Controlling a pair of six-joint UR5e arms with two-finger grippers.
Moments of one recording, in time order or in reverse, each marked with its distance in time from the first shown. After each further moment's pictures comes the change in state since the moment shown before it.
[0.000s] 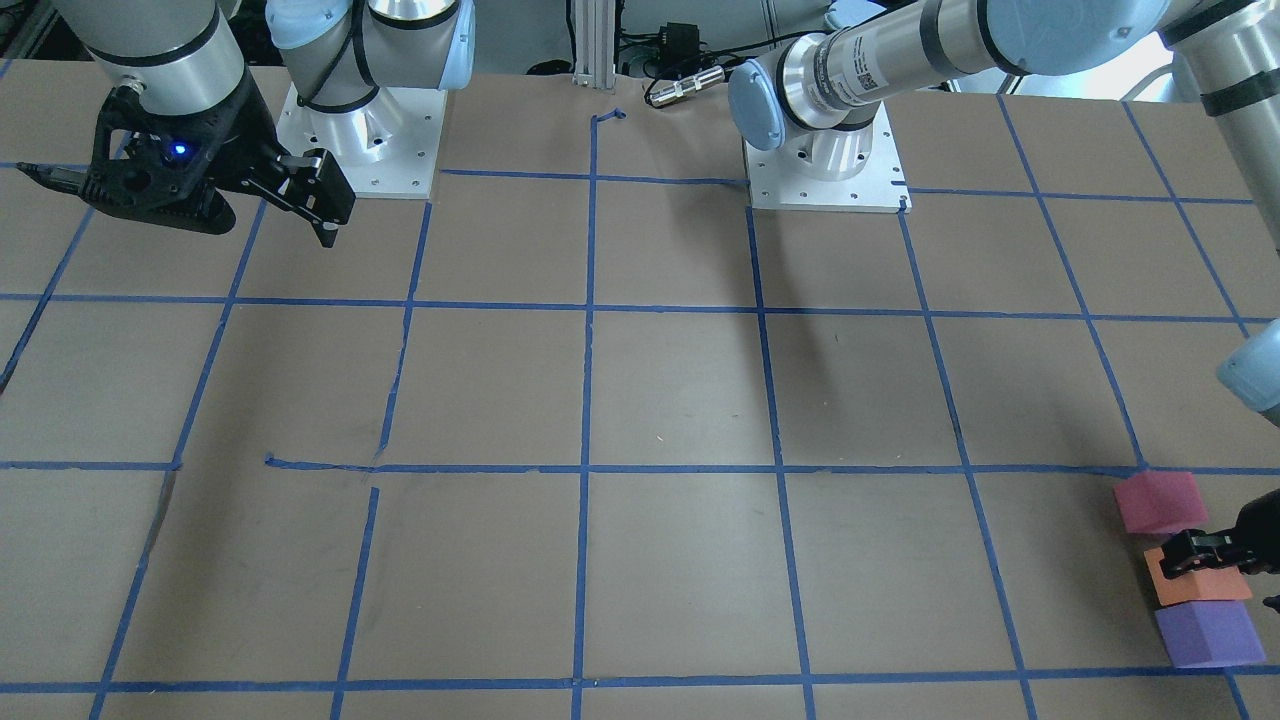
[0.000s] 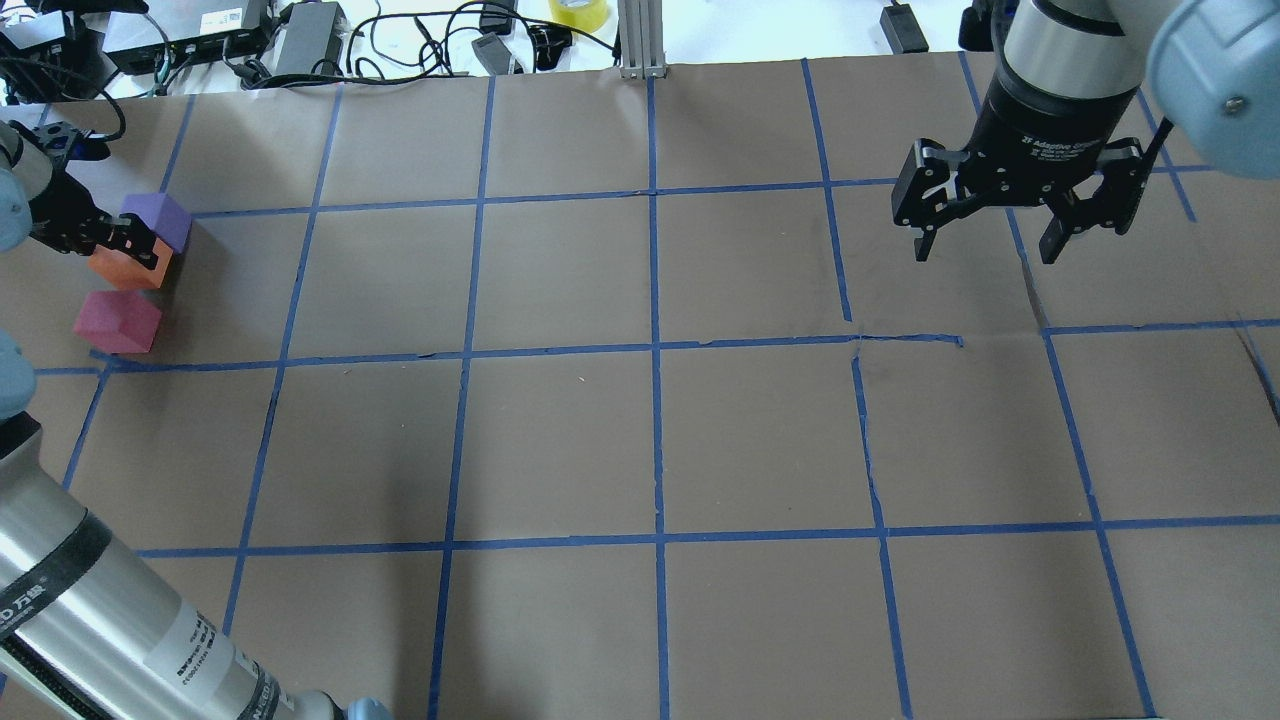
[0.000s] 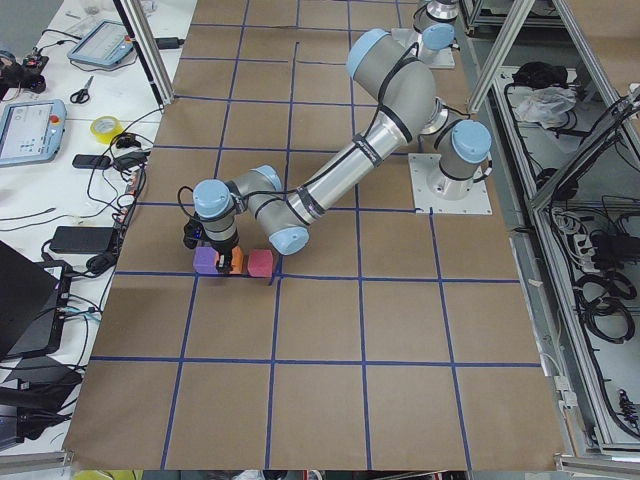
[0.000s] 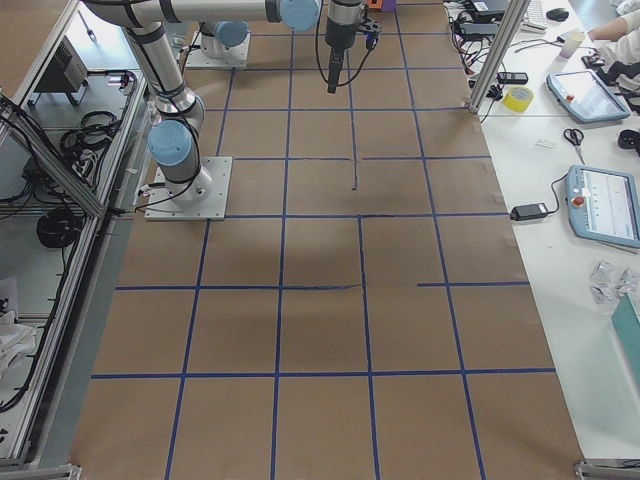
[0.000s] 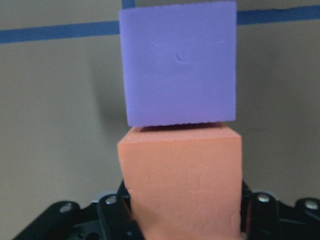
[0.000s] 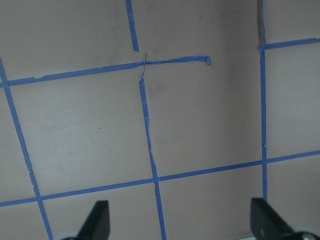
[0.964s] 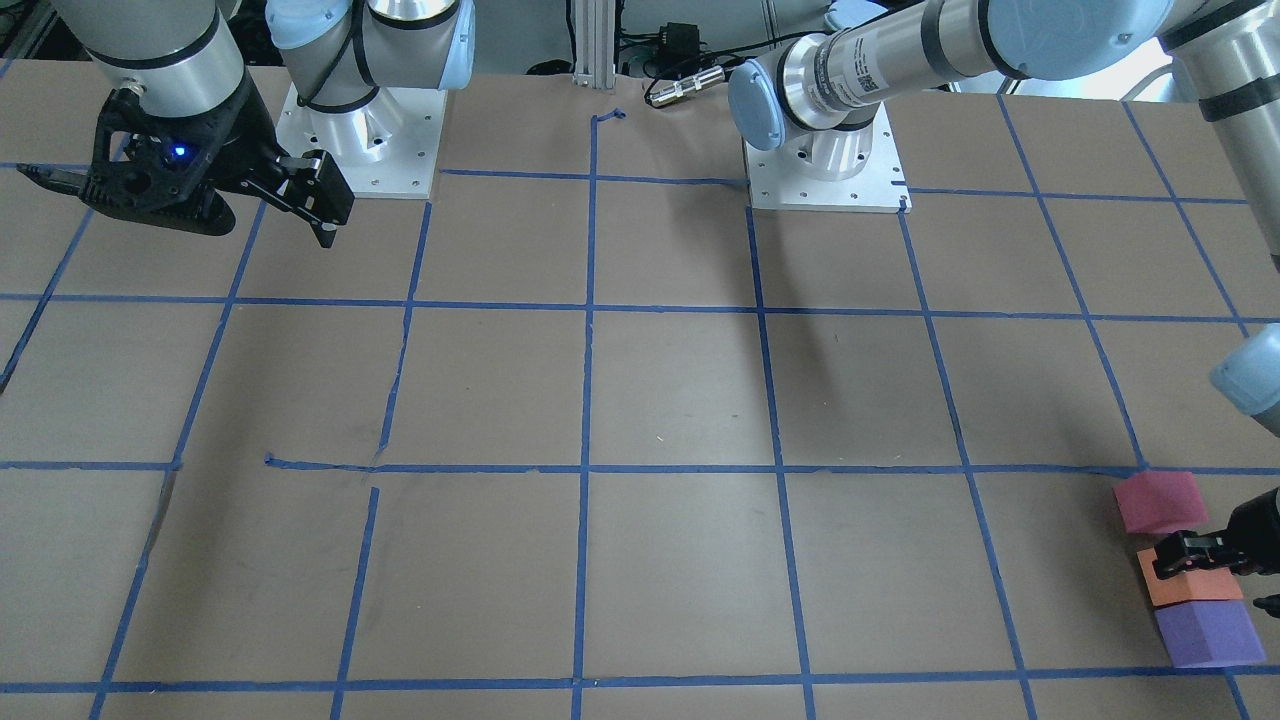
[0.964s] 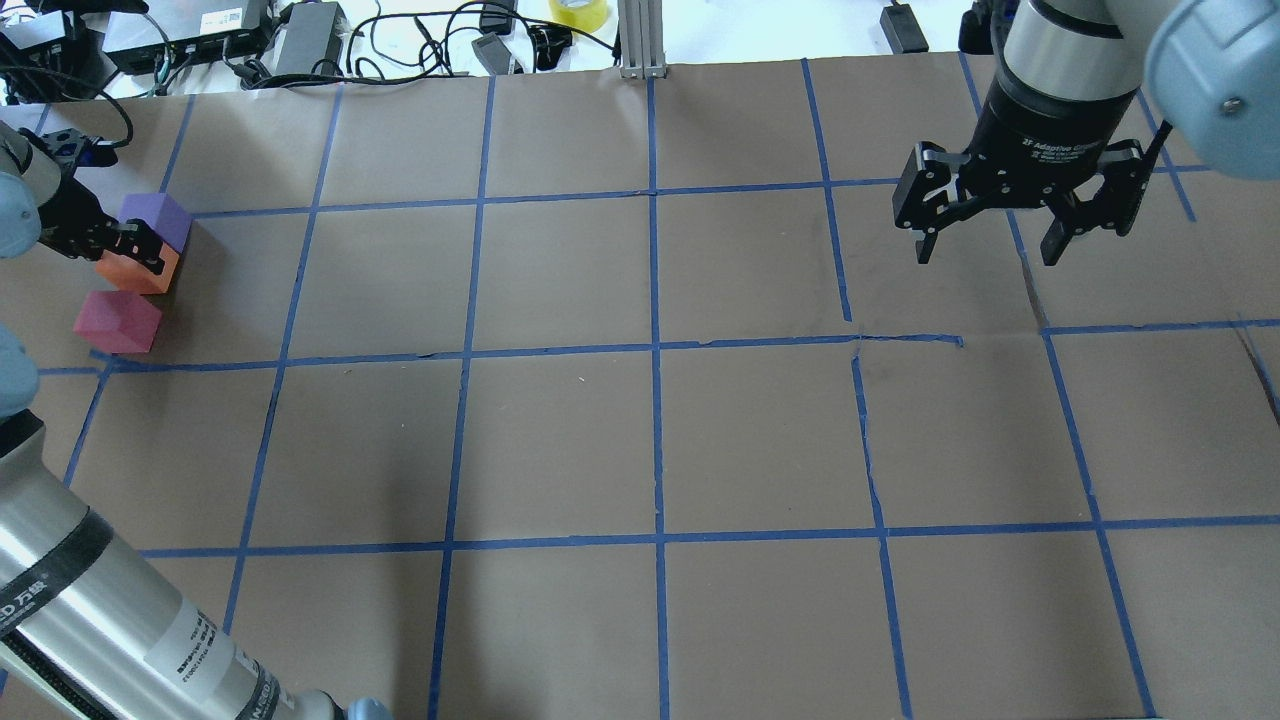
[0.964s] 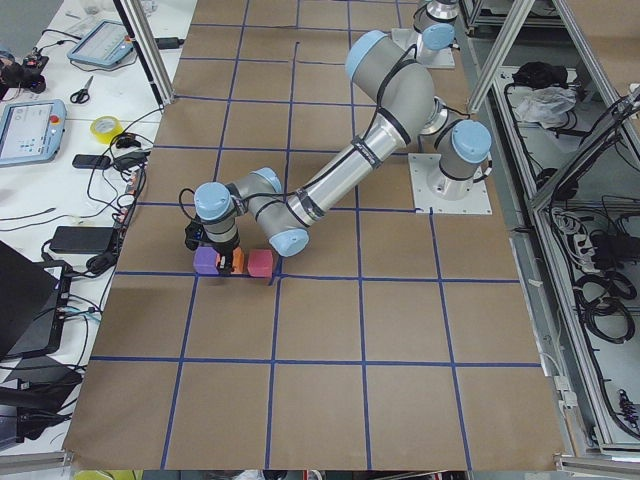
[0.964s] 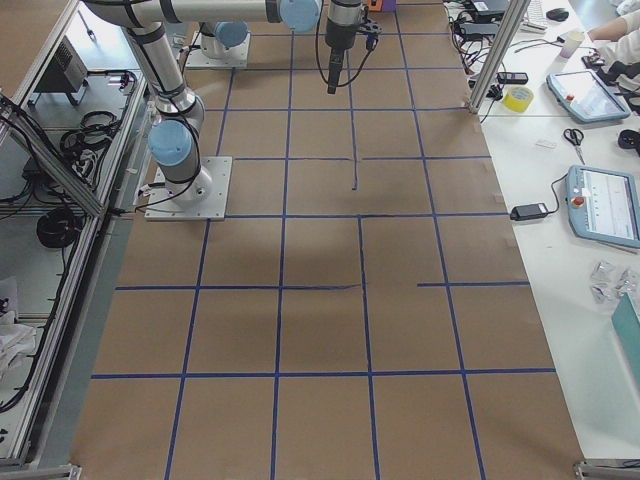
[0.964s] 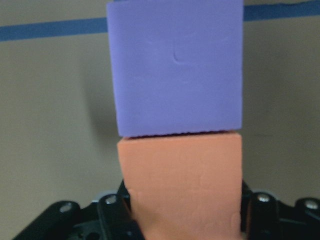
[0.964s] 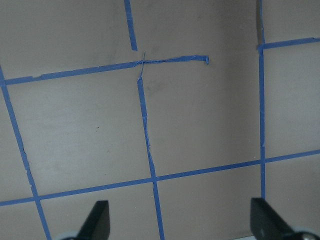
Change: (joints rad) left arm 0.000 -0.009 -0.009 0.012 -0.002 0.004; right arm -0.001 0.001 0.002 0.002 -0.014 0.000
